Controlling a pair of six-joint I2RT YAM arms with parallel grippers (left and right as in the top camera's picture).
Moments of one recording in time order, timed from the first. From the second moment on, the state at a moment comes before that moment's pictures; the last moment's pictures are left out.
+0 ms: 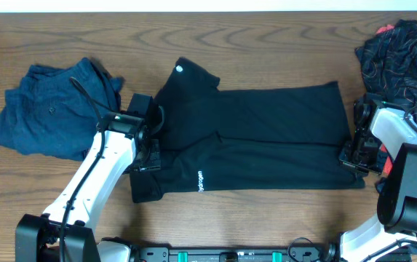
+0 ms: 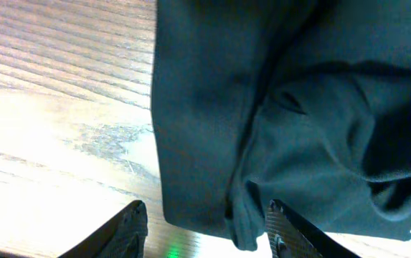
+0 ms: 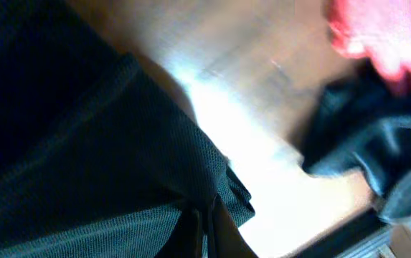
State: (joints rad) left arm -0.23 1.47 0.98 -1.08 -0.11 -0.38; right arm -0.21 1.81 1.02 -1.07 0.30 0.39
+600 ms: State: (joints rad) left arm -0.24 1.47 1.09 -1.06 -0.10 -0.31; right arm -0.21 1.60 1.03 -0.97 0.20 0.37
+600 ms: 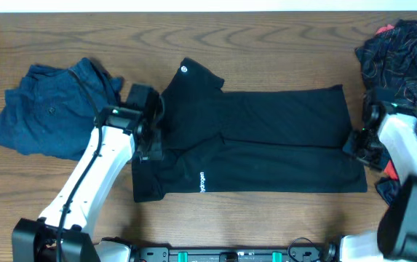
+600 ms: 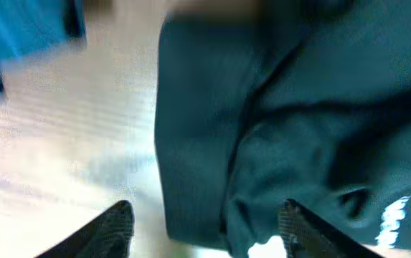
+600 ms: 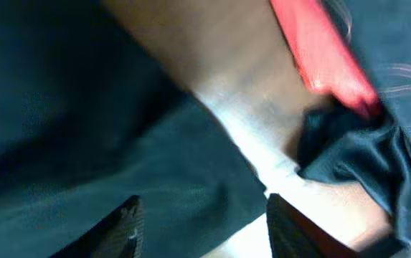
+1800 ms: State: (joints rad) left arm -0.13 2.25 1.72 -0.66 0.21 -0.06; right arm -0.21 1.45 1.03 -0.96 -0.03 0.23
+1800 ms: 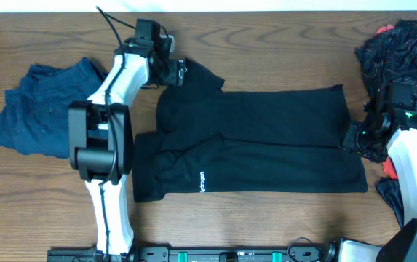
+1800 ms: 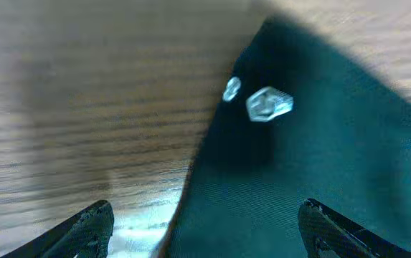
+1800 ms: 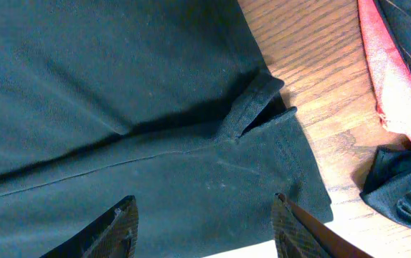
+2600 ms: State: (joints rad) left arm -0.18 2.28 1.73 -0.75 0.30 -0.05; right arm -0.21 1.45 1.03 -0.90 -0.03 0.23
